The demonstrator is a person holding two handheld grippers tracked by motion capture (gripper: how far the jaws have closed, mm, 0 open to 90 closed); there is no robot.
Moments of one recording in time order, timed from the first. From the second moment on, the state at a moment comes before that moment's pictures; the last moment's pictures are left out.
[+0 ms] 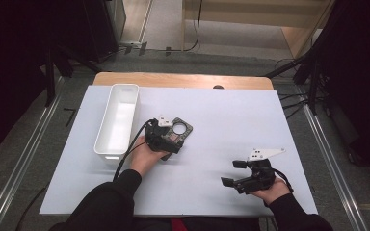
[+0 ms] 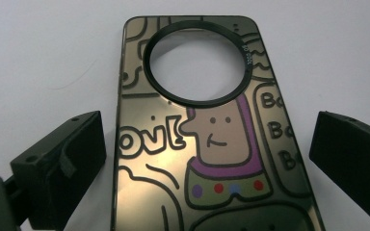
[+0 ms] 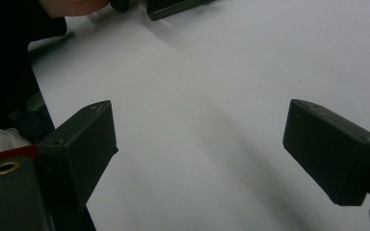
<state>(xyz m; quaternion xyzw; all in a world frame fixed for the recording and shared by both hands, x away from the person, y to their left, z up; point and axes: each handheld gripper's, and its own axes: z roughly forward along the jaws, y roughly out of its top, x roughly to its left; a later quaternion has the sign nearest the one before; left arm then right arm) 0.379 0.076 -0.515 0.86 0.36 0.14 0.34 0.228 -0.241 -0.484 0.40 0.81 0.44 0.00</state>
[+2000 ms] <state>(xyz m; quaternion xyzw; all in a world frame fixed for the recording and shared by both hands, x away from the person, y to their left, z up) 0.371 0.073 -0.498 0.84 0.37 0.12 0.38 0.230 -0.241 -0.485 0.40 0.81 0.43 0.00</state>
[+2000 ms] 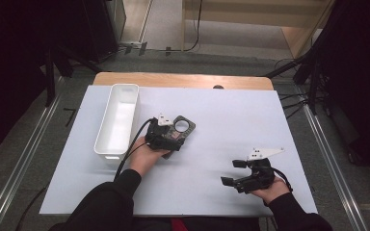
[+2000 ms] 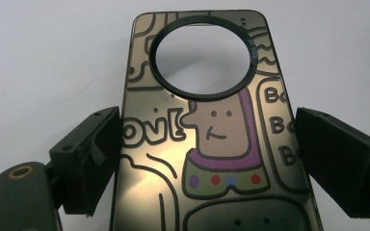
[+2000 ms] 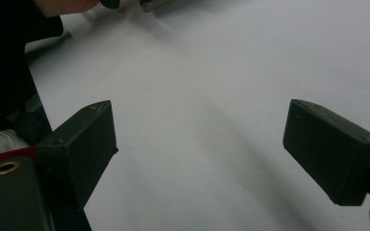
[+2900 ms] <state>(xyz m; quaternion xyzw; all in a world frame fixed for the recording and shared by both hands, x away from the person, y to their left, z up) 0.355 0.073 -0.470 0.78 0.40 0.04 0.47 0.231 -0.242 -0.483 0.42 0.79 0.44 0.01</state>
